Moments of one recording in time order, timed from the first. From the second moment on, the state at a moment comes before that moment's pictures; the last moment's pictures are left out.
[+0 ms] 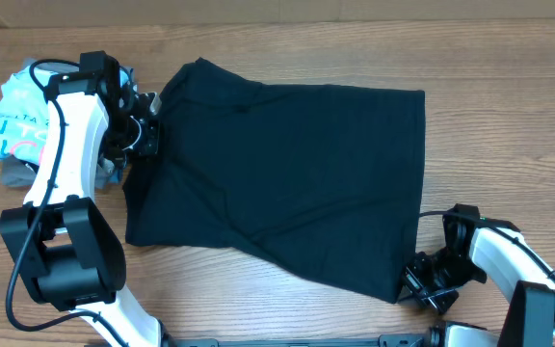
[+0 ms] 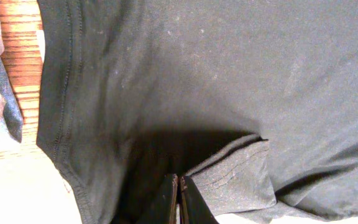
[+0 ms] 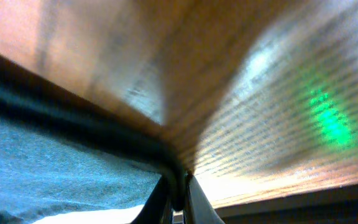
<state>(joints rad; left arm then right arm) 0.14 1.91 1.61 -1.24 0.23 0.14 -0.17 1.43 0.51 -1.02 -0.38 0.67</state>
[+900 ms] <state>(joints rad) 0.14 1.91 1.61 -1.12 0.20 0.17 -0.17 1.37 0.88 -0.75 -0.38 0.68</state>
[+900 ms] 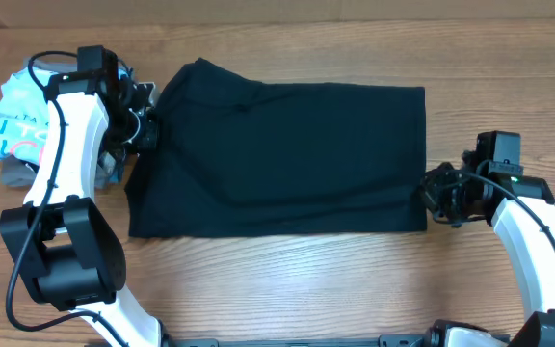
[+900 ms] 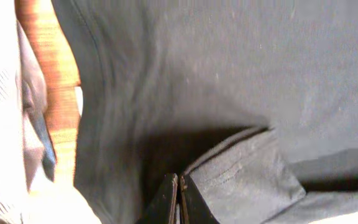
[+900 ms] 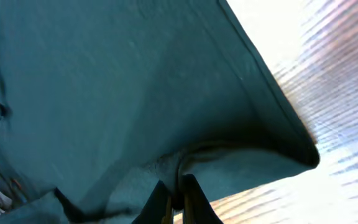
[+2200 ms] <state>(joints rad) 0.19 1.91 1.73 -1.20 0.19 0.23 -0.35 1.47 0.88 -0.75 -0.40 0.58</state>
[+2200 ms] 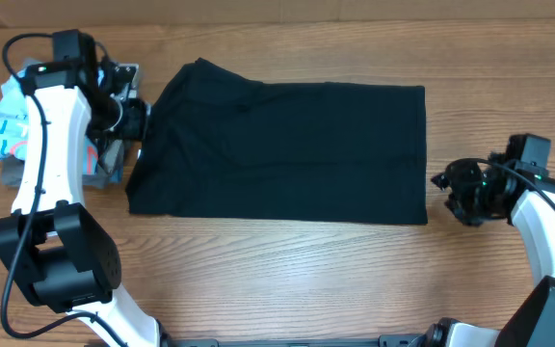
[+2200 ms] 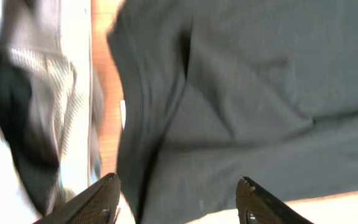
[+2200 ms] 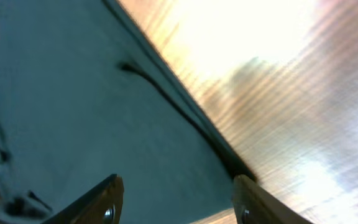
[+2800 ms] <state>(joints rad) 0.20 1.91 1.69 -1.31 0.26 0.22 -0.29 1.49 0.66 -0.54 -0.40 0.51</state>
